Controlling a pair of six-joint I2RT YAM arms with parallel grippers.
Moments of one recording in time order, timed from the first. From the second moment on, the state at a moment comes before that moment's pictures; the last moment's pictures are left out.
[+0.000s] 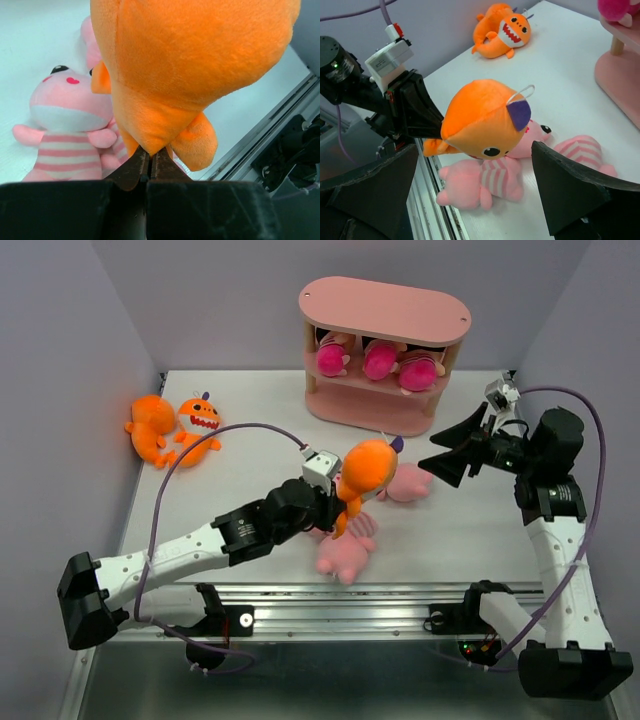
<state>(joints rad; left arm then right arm) -1.09 1.05 0.83 -0.15 -0.26 -0.43 -0.07 0.89 1.03 -0.21 -1.19 0.24</state>
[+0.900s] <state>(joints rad) -1.16 1.26 0.98 -0.12 -0.20 -0.47 0.15 1.04 1.05 -0.46 -0.88 0.06</state>
